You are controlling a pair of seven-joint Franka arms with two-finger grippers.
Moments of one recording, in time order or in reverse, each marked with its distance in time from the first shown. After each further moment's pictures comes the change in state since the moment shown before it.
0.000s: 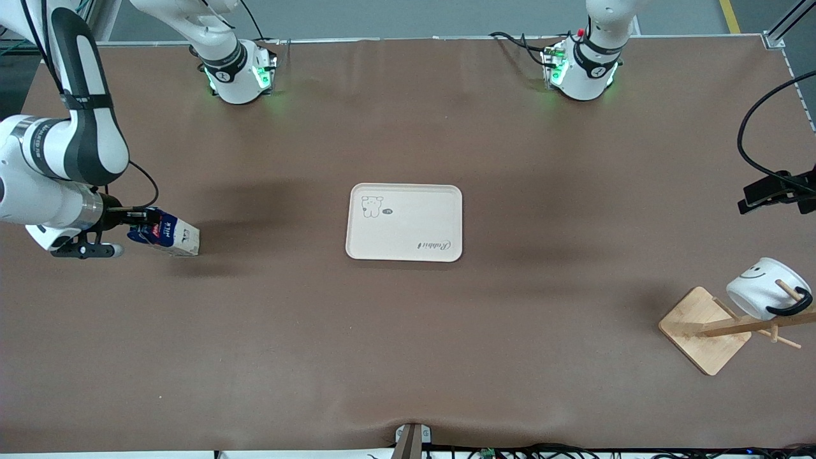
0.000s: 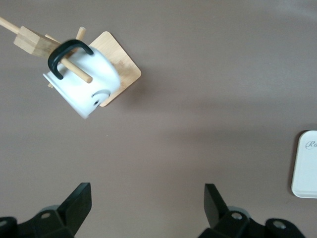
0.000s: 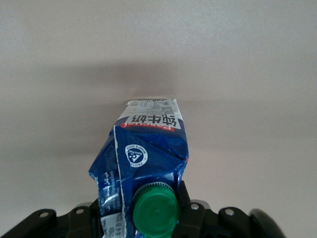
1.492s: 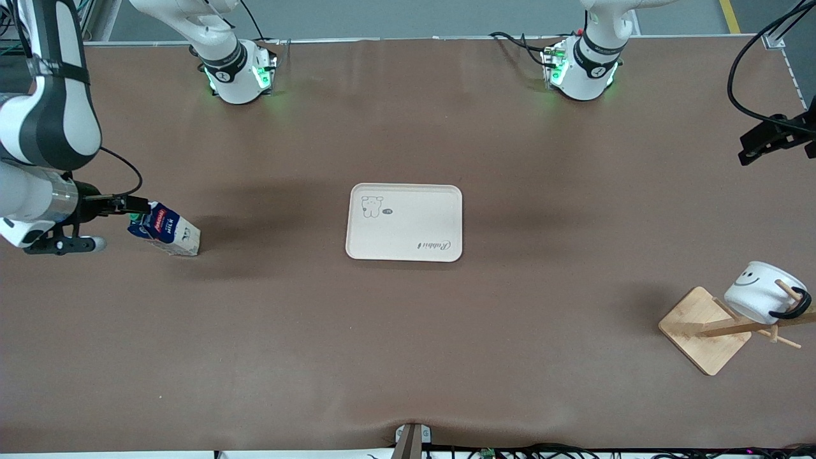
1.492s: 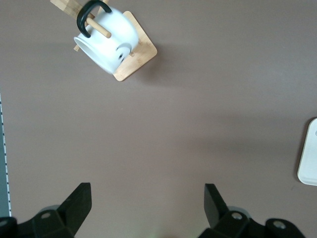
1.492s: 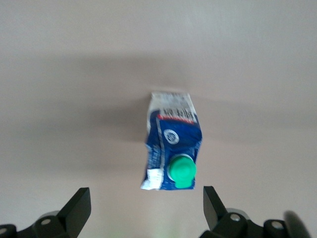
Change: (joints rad) left arm -0.542 -0.218 0.593 -0.105 -0.056 -0.077 -0.019; right arm 0.033 -0.024 0.027 0.252 0.021 -0.283 -0.008
